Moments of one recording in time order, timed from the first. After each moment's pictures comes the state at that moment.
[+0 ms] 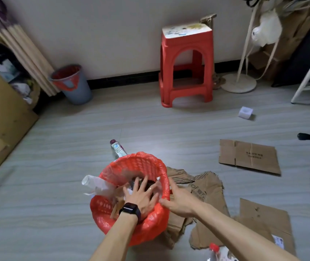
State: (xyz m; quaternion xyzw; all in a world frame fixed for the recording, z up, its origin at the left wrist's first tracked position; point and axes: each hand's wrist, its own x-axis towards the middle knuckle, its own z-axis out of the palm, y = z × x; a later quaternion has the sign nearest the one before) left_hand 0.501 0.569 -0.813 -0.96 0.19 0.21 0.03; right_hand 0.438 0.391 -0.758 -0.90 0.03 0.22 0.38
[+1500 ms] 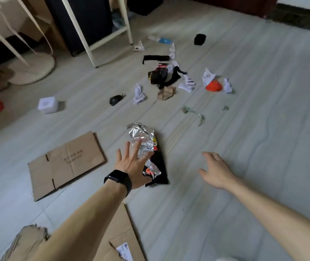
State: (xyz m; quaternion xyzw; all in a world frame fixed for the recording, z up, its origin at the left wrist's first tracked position) left_hand 0.356 -0.042 -0.866 -0.75 0.63 0.14 0.14; right_hand 0.094 -0.153 -0.901 -0.78 0.56 0.10 0.27
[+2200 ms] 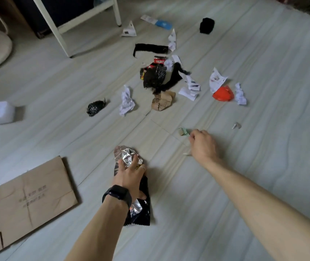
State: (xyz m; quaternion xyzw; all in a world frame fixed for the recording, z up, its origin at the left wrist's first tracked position) left_hand 0.395 -0.163 -0.958 -0.73 0.59 0.29 0.16; right_hand 0.202 -0.340 -0.981 -0.77 0.61 -0.04 0.17
